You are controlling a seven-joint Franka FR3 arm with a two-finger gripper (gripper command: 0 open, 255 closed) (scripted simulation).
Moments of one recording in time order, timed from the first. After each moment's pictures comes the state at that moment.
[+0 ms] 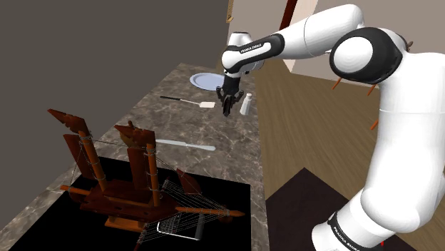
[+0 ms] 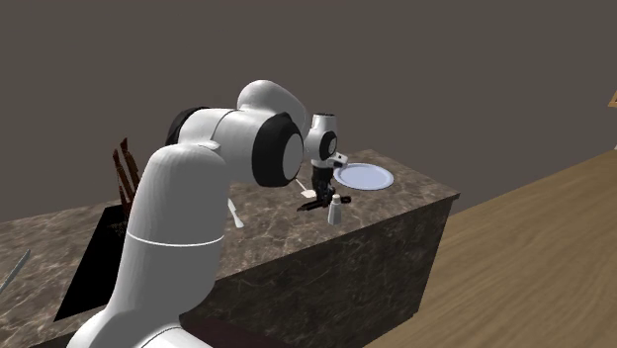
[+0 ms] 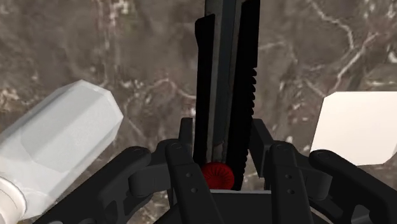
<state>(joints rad) -0.13 0.48 0.06 -1.62 -0.03 2.10 0.71</state>
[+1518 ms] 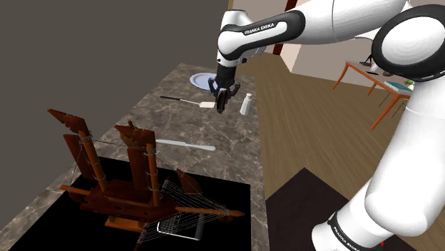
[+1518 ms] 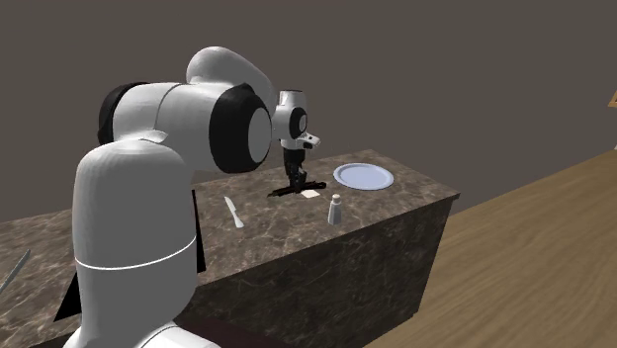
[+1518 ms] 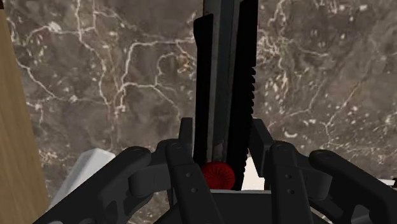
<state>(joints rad) -0.04 0.25 0.11 -1.76 -0.03 2.02 0.85</state>
